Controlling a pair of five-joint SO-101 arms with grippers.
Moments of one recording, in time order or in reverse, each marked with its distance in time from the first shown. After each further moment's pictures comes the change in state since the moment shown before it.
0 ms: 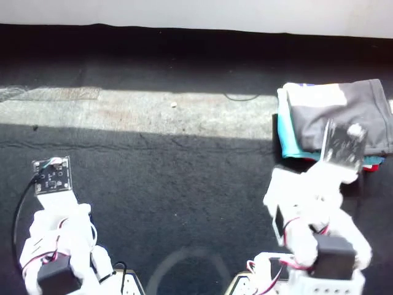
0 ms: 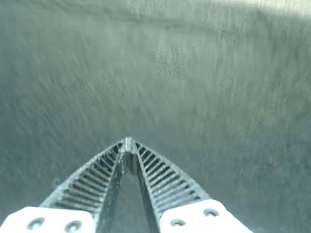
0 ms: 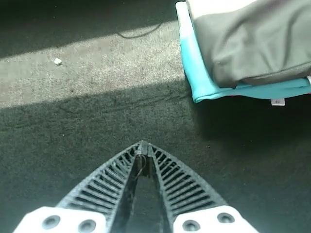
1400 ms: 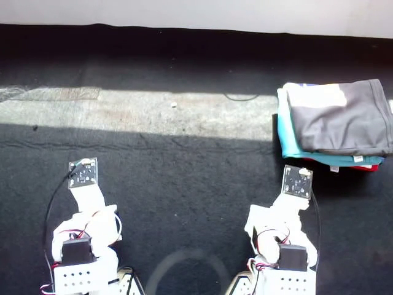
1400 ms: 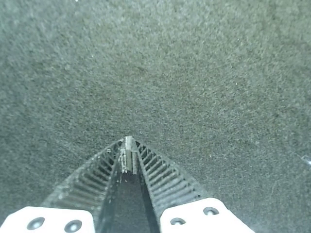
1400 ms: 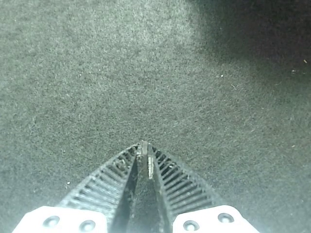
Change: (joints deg) left arm 15.6 -0.8 23.6 -9.9 16.7; right arm 0.5 -28.8 52.9 -10.8 0.0
